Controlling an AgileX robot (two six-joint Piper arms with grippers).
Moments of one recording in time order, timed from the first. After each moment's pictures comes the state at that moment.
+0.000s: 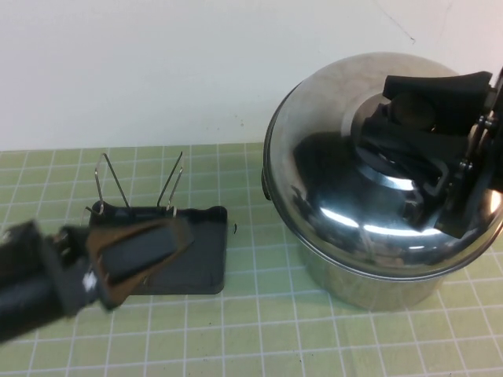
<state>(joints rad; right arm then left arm) 0.23 1.29 -0.75 -1.08 -0.96 0.59 -0.01 0.88 -0.53 -1.66 0.97 1.07</state>
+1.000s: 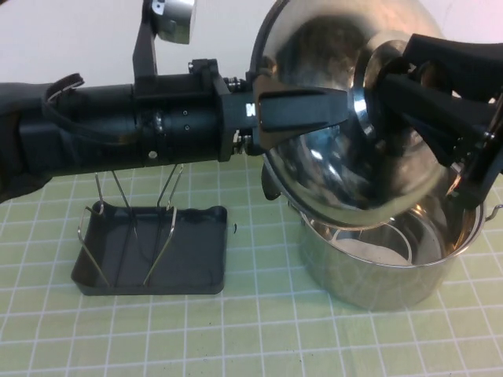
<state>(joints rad) 0.23 1.29 -0.75 -0.94 -1.04 0.58 -0.34 1.47 -1.14 -1.68 1.05 1.10</state>
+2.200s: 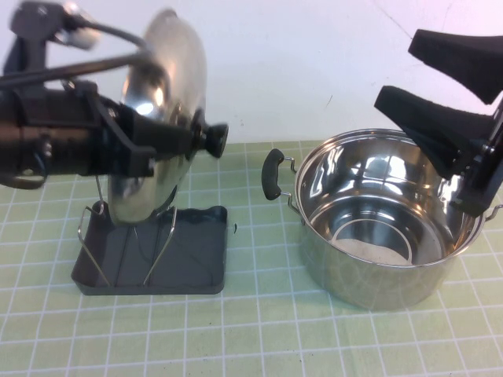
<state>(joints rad) 0.23 1.25 -0.75 -0.97 -0.99 0.58 -0.14 1.26 -1.11 -1.02 0.84 0.93</state>
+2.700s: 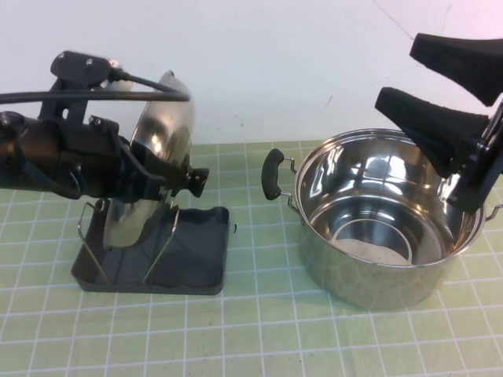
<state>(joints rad) 0.23 1.25 -0.75 -0.97 -0.94 0.58 -0.14 1.41 -1.11 -0.88 0.78 0.90</state>
